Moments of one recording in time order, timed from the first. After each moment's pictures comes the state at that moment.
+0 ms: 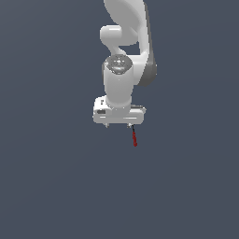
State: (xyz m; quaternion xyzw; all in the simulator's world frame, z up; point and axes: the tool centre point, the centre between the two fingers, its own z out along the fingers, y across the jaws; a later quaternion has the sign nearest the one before) arm -0.012 -0.005 0.167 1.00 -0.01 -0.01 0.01
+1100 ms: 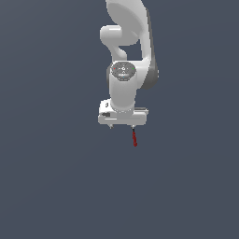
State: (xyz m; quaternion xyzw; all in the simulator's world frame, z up) arm -0.024 0.012 0.144 1.00 -0.01 -0.02 0.00
